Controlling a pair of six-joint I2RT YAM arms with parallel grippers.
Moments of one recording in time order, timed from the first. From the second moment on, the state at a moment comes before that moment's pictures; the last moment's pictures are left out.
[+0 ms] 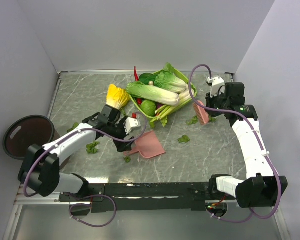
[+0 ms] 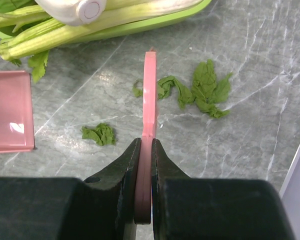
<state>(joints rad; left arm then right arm) -0.51 1.35 0.88 -0.51 0.54 0.57 0.01 1.17 1.19 -0.74 -0.25 -0.27</state>
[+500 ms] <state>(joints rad) -0.57 1.43 0.81 -0.51 0.55 0.66 0.01 1.17 1.19 -0.74 -0.26 -0.27</state>
